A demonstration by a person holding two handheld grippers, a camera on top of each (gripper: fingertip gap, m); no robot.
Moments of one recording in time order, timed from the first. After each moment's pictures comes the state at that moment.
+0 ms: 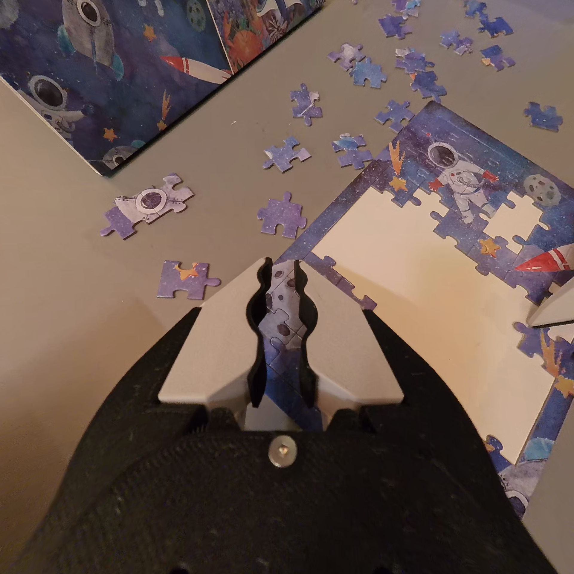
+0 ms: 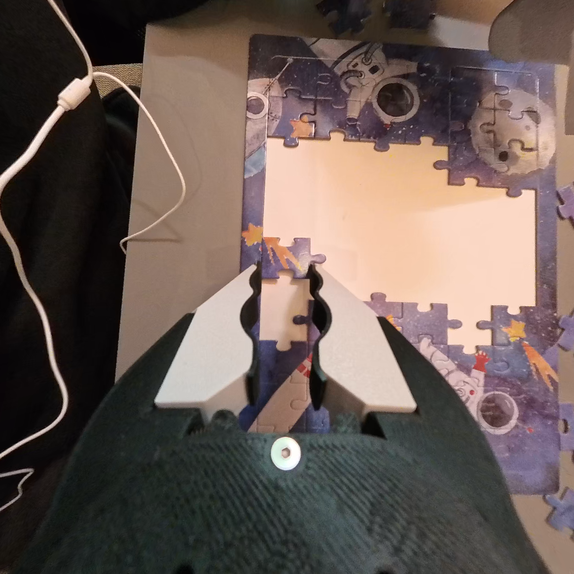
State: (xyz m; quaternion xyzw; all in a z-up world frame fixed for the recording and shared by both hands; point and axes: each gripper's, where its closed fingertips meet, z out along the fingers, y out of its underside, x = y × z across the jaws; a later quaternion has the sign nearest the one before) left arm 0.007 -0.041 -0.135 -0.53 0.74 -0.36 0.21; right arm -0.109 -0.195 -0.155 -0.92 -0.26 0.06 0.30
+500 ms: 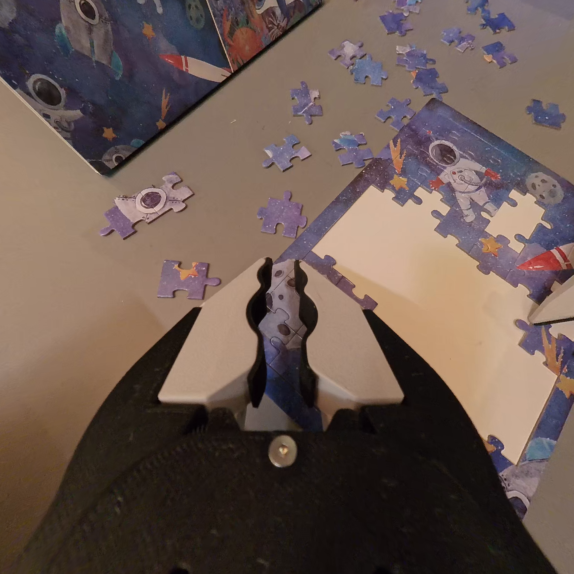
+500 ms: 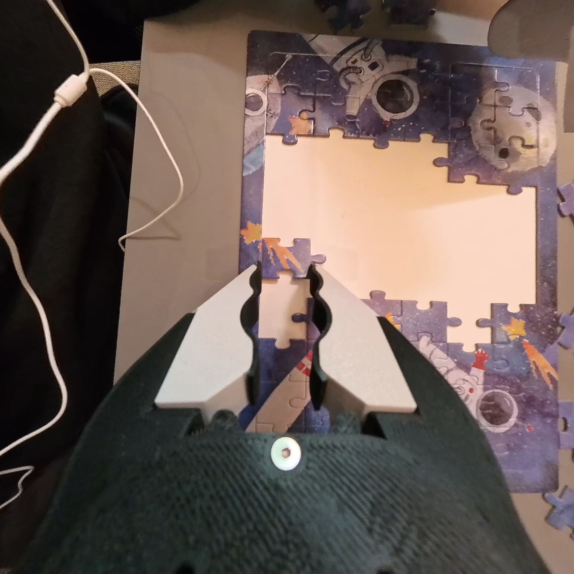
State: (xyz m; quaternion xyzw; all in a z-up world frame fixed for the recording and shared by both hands) left arm 0.007 -0.041 -0.136 -0.53 0.74 -0.36 0.21; right arm -0.108 -0.196 -0.156 -0.92 -0.26 0.06 0.30
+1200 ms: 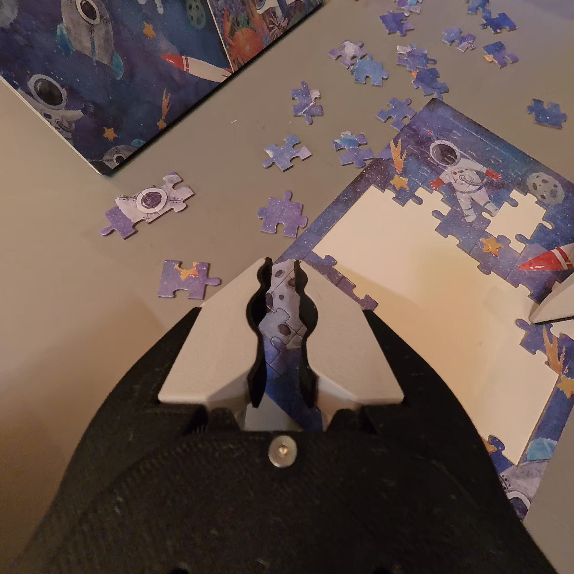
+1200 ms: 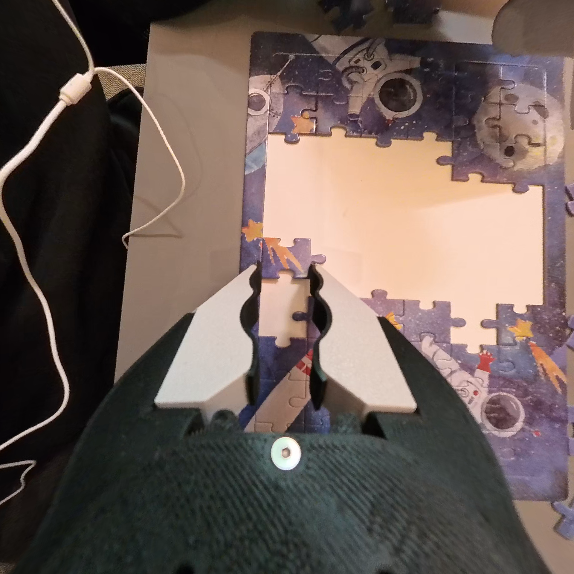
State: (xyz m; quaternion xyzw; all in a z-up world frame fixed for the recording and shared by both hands) left arm 0.007 -0.041 -0.136 -0.53 0.74 -0.36 0.21; right arm -0.108 -0.197 -0.156 -0.92 -0.26 0.08 0.30
